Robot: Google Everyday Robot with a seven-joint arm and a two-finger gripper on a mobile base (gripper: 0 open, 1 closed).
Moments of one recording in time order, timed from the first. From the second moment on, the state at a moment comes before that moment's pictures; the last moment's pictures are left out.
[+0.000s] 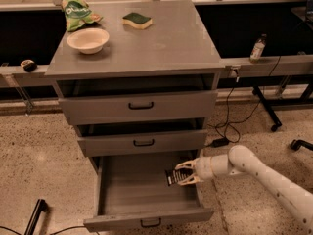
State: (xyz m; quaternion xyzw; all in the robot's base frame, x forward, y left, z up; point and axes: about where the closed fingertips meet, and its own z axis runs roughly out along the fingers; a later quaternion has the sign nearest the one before) arm 0.572 -0.119 0.404 -0.73 0.49 0.19 0.44
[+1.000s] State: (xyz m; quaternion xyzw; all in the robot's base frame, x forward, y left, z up) arm 0.587 -0.111 0.601 -0.68 0.55 0.17 0.45
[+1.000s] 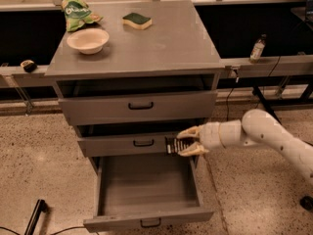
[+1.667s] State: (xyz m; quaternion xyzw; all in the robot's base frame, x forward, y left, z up) arm 0.645 -0.135 0.758 -0.72 0.58 0.05 0.38
